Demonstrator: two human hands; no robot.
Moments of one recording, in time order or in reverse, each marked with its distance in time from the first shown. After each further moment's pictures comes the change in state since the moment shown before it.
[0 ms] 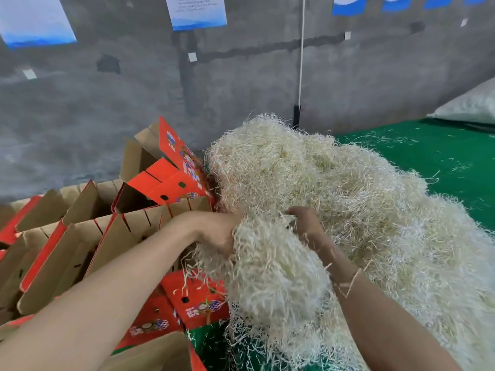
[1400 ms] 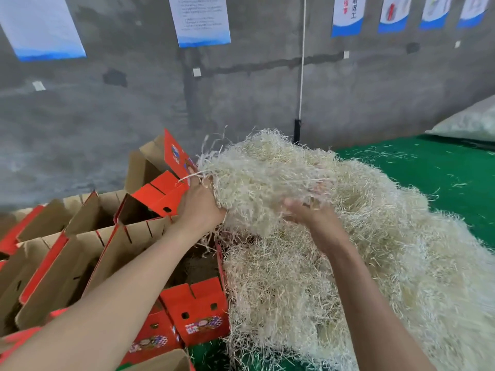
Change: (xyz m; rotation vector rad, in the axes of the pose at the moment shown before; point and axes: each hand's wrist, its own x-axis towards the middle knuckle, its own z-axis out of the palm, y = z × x) left_hand 0.012 -0.041 -0.011 -0.045 1.046 -0.513; right_hand -0.056 -0.075 -0.050 0.671 -0.022 -0.049
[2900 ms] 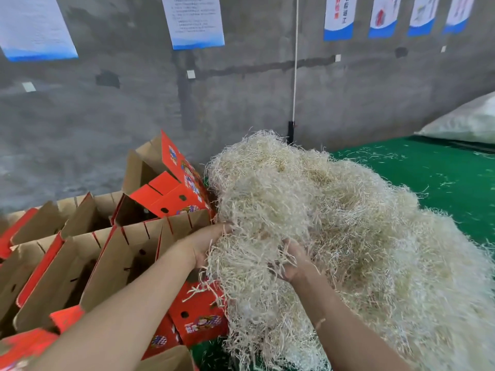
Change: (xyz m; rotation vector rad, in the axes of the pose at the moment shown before) left_hand -0.033 -0.012 0.026 -1.089 -0.838 -0.610; right_hand -0.001 0.074 0.037 0.740 0.196 0.628
